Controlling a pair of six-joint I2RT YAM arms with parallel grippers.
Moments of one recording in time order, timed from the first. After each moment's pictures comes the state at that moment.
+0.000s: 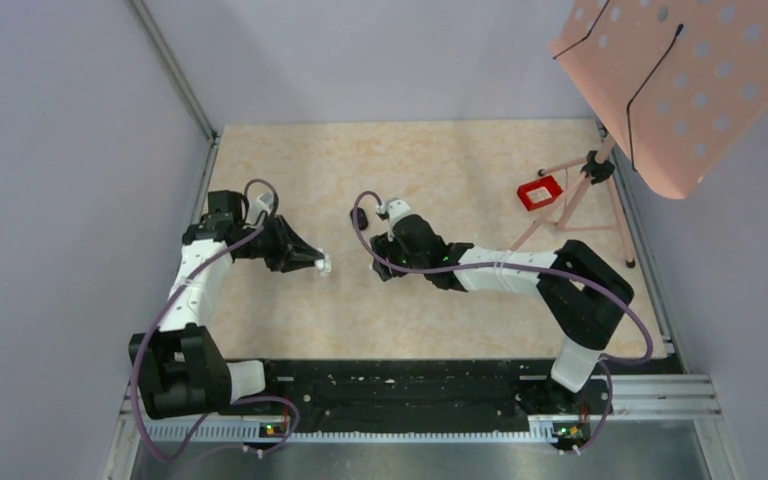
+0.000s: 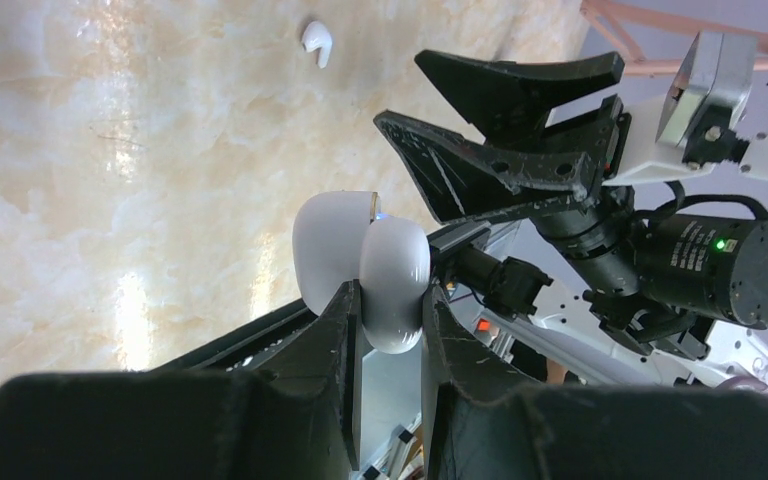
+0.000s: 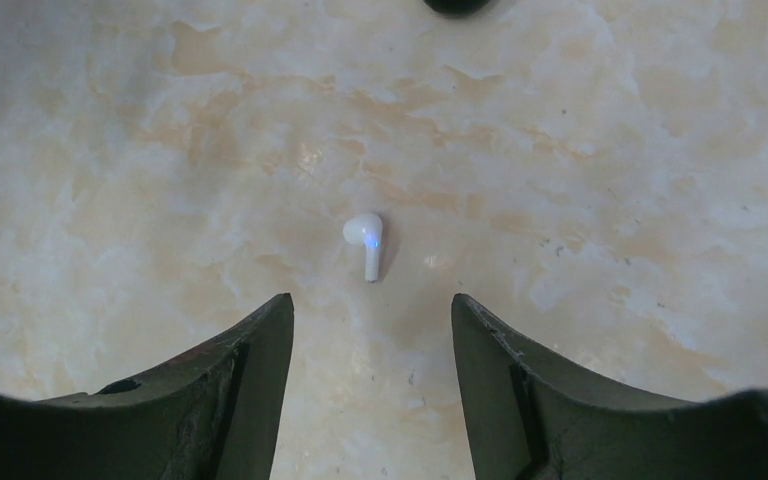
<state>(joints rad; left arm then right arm) 0.12 1.26 0.95 -0.80 0.84 -0.51 0.91 1.71 0.99 0.11 0.09 0.31</state>
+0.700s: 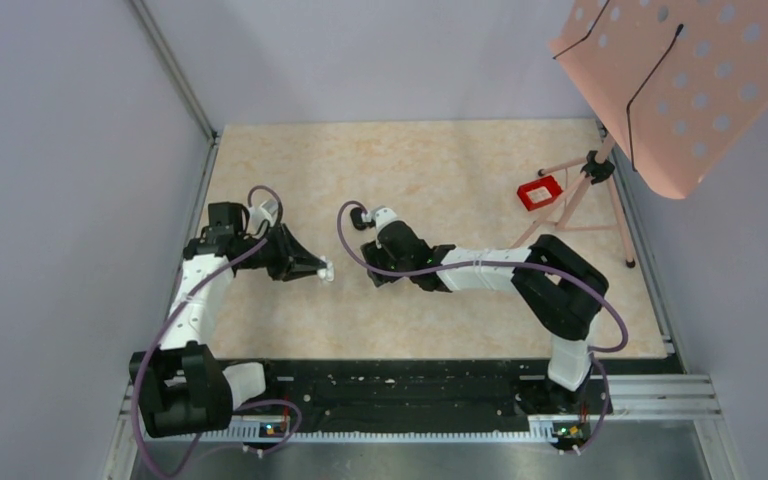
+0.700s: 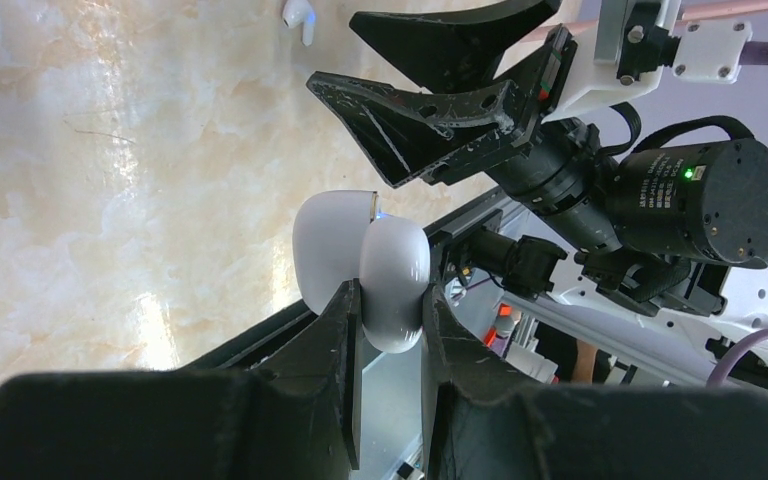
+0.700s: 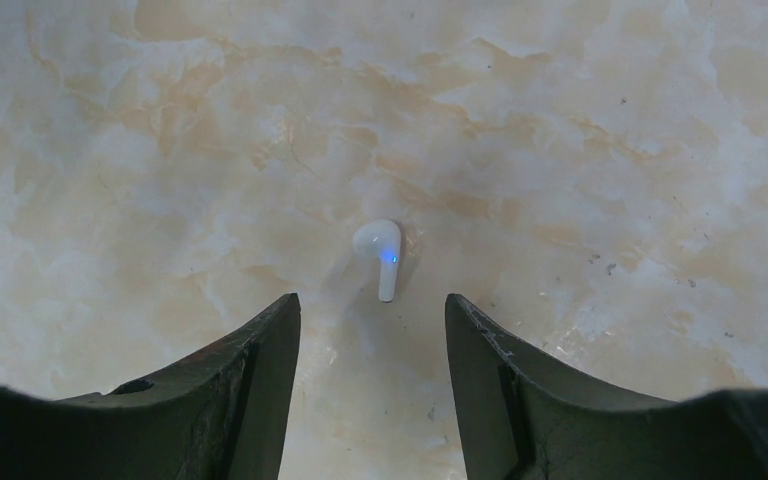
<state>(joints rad) 0.12 1.18 0.86 -0.76 0.89 -0.44 0.95 1.86 1.08 0.08 0.12 0.30</state>
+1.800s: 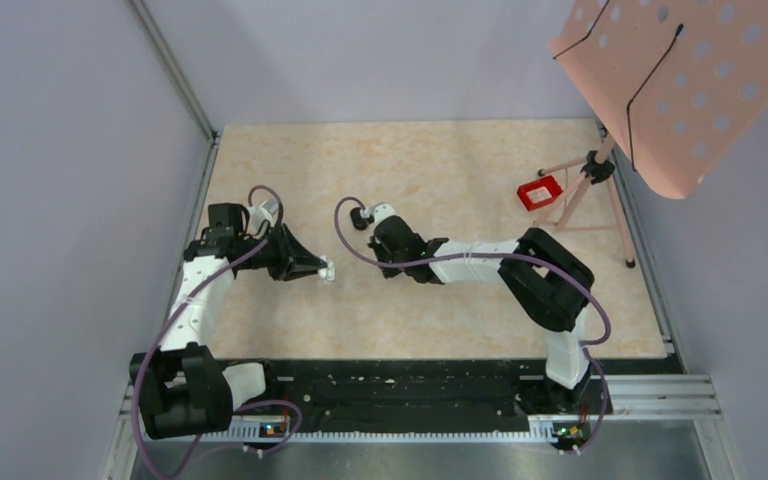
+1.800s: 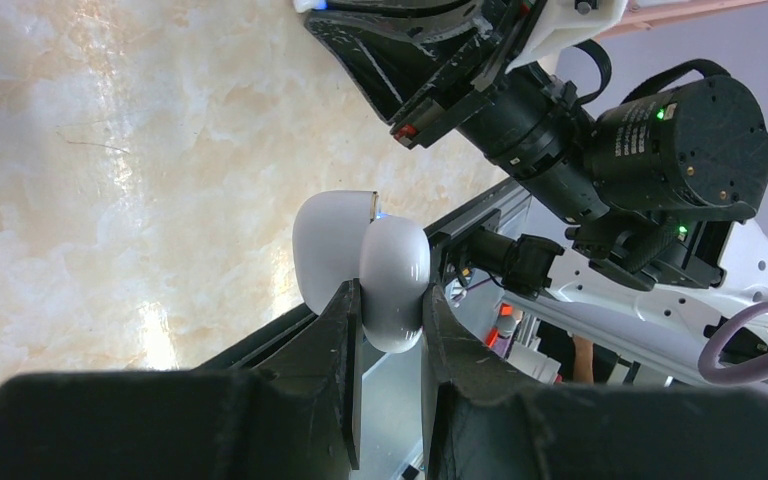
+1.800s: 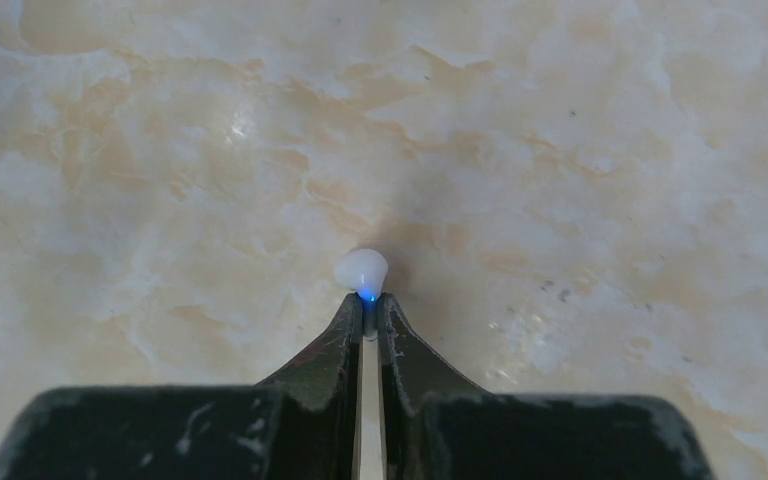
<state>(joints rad) 0.12 1.17 0.84 -0.73 0.91 -0.44 0.91 1.96 1.17 0.03 0.14 0.28</state>
